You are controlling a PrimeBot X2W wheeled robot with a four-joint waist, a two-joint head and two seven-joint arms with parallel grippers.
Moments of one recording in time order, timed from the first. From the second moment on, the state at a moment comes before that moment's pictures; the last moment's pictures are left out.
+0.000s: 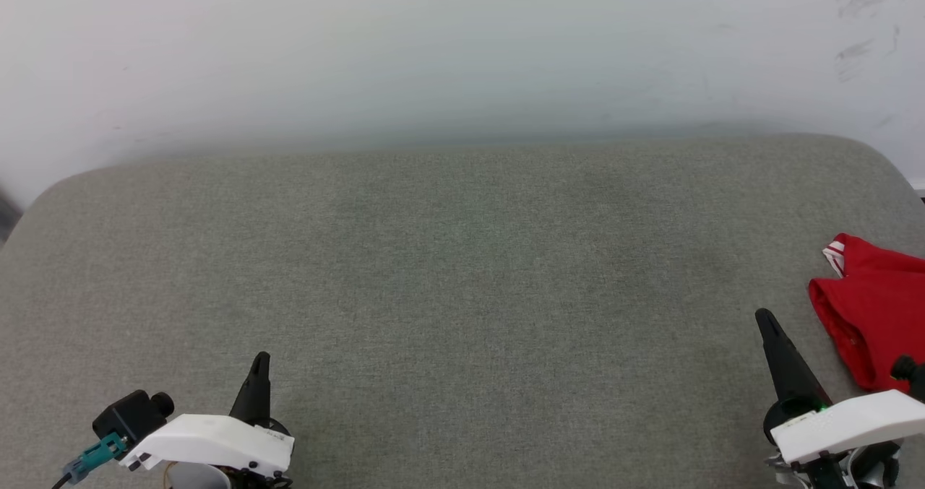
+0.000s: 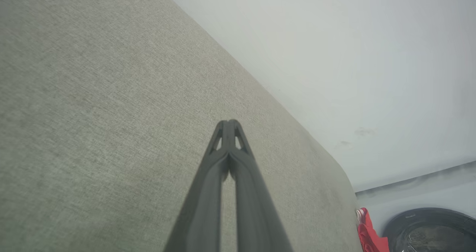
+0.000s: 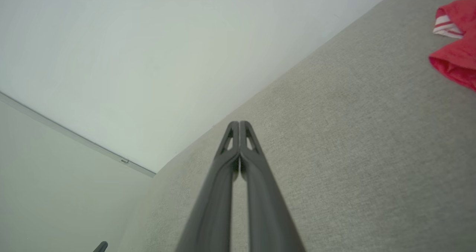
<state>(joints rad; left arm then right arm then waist) -0.03 0.22 -0.16 0.18 -1.07 0.08 -0.09 0.00 -0.07 -0.08 0.05 0.85 0.13 0.12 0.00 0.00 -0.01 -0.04</state>
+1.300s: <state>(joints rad) -0.07 0.13 -0.01 0.22 -1.38 -0.04 0.02 -0.05 -0.06 -0.10 0.16 1.28 0.13 0.12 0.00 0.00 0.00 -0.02</state>
